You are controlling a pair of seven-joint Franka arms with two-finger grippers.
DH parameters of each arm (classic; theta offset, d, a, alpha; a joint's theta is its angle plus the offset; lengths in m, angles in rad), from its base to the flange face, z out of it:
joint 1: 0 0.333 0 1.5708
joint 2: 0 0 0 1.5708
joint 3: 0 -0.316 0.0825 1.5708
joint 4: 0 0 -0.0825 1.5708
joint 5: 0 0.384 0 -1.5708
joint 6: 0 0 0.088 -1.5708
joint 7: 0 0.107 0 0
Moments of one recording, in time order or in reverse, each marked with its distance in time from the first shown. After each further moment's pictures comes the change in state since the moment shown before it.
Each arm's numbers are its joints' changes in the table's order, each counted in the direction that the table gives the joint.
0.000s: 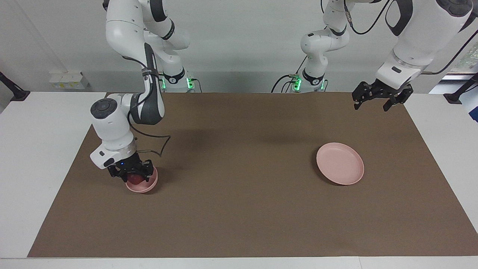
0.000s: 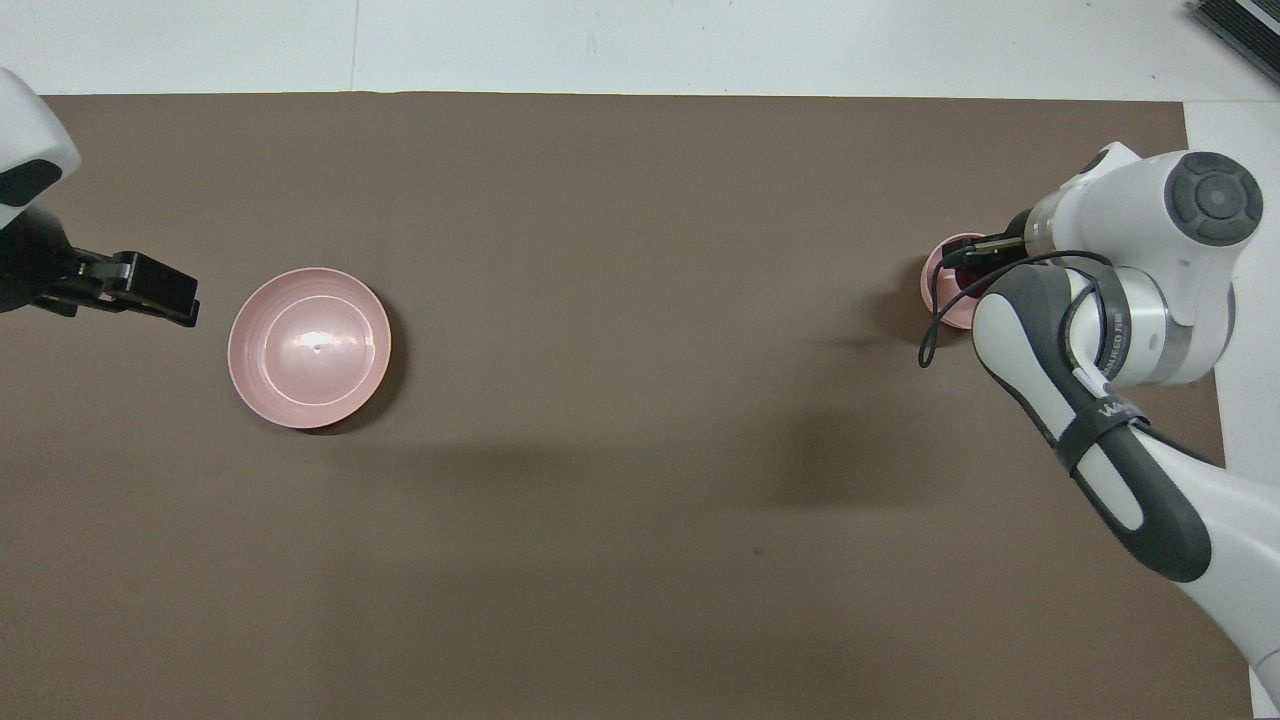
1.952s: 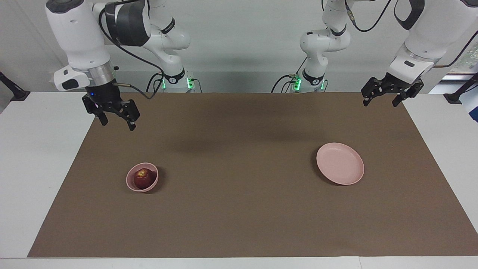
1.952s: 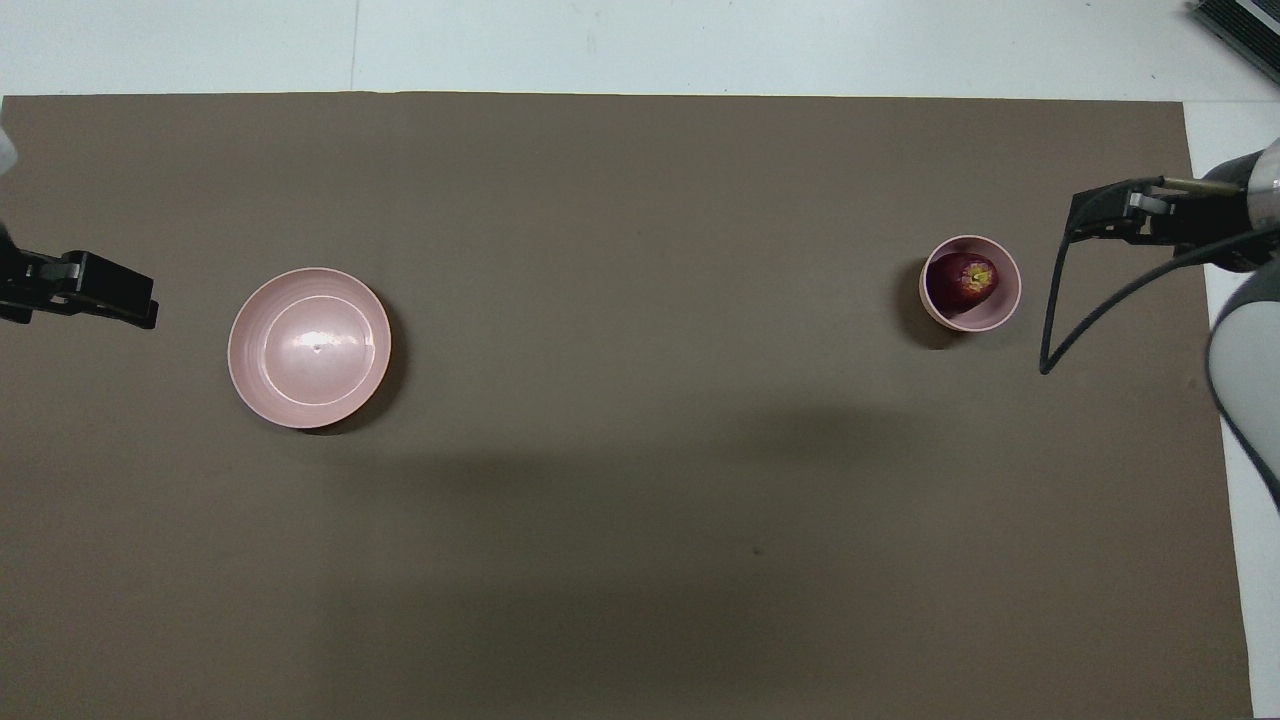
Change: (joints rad) left arm -0.164 0.015 -0.224 0.000 -0.015 0.016 0.011; right arm -0.001 0.351 -0.036 -0.222 0.035 0.580 0.303
